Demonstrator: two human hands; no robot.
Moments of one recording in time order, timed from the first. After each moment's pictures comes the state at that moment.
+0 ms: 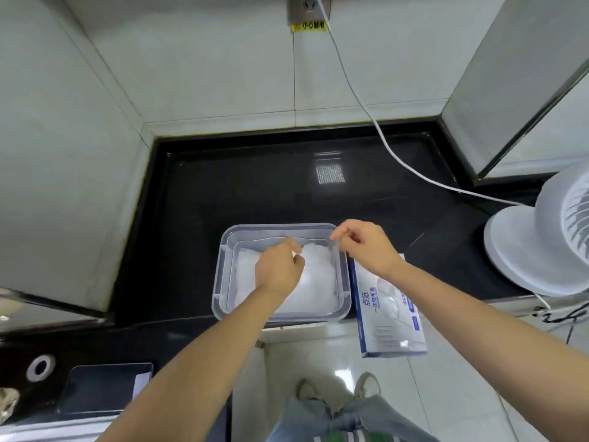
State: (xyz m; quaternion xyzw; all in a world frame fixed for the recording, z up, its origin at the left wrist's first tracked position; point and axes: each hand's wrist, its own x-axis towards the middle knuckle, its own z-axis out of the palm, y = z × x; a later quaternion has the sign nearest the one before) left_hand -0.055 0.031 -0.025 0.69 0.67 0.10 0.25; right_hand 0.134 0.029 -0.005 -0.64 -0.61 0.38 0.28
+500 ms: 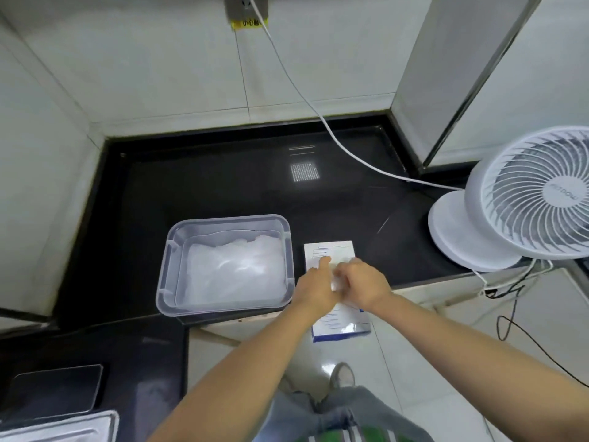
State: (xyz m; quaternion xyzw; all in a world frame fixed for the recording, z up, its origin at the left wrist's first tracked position) left_hand 0.082 -0.038 -0.044 0.72 0.56 -0.03 0.39; right_hand 0.207 -0.050 -0.053 -0.71 -0.65 0.26 -0.06
